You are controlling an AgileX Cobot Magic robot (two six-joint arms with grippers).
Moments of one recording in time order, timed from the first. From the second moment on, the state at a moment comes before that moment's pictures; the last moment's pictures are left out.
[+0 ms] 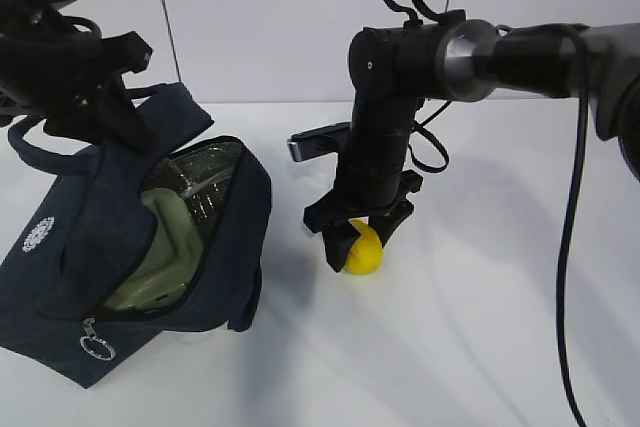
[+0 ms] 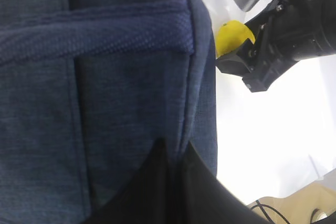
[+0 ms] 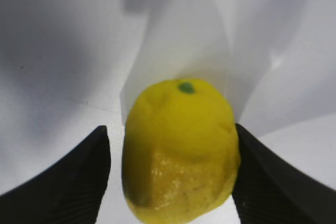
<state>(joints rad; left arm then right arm) -0.25 1.63 -1.27 -0.52 1.00 0.05 0.45 2.37 -1.89 0.17 1.22 -0.18</state>
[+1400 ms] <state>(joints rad) -0.25 1.63 -1.27 -0.52 1.00 0.05 0.36 2.23 -1.94 0.50 1.22 -0.19</state>
